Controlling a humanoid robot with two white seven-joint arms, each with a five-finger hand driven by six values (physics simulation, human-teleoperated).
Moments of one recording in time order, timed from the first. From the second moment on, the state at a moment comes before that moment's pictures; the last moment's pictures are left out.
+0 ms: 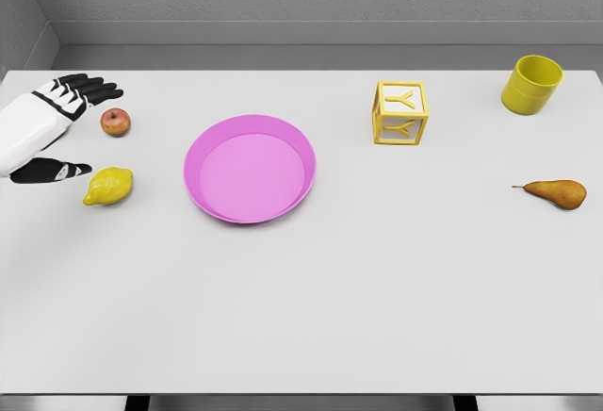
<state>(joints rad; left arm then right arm) -0.10 0.76 0.02 -1.63 -0.43 -0.61 -0.22 0.00 0.00 -0.21 0.02 0.08 -0.06 -0.08</state>
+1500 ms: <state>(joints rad) -0.37 1.00 -0.48 -1.50 -0.56 -0.61 -0.34 0.00 0.00 -0.21 0.02 0.08 -0.06 -0.08</state>
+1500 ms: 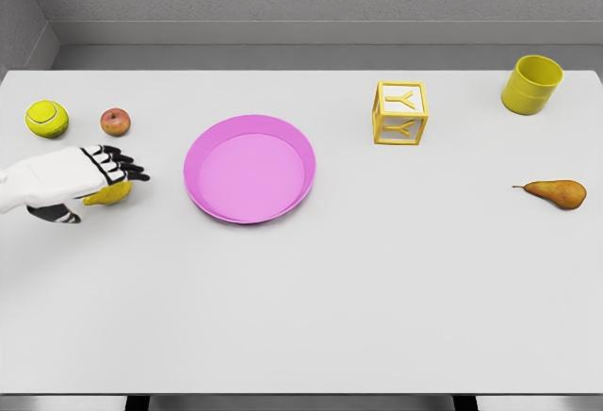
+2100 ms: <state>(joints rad) -0.41 0.91 -0.48 -1.40 -0.58 -0.61 -0.35 0.00 0.00 -0.21 0.02 0.08 -0.06 -0.08</state>
